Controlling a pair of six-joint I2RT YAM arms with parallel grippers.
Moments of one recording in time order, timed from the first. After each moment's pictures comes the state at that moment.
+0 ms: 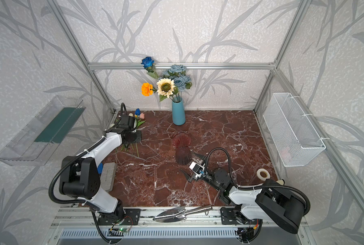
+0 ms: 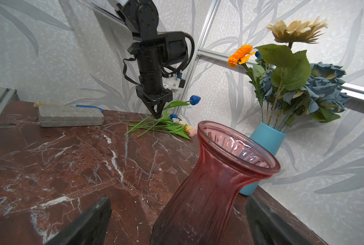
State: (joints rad) left arm -0.13 1.54 1.11 -0.50 -0.09 -0.22; right arm 0.87 1.25 0.13 1.24 -0.07 -0.35
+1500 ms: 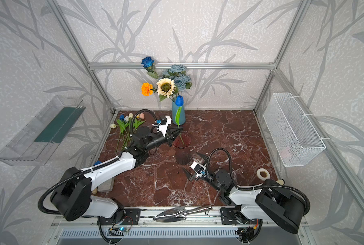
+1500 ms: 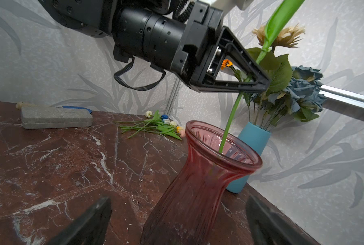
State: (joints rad) left arm -0.58 1.43 0.85 0.59 0.45 -0.13; right arm 0.87 1.25 0.11 1.27 -0.02 -0.36
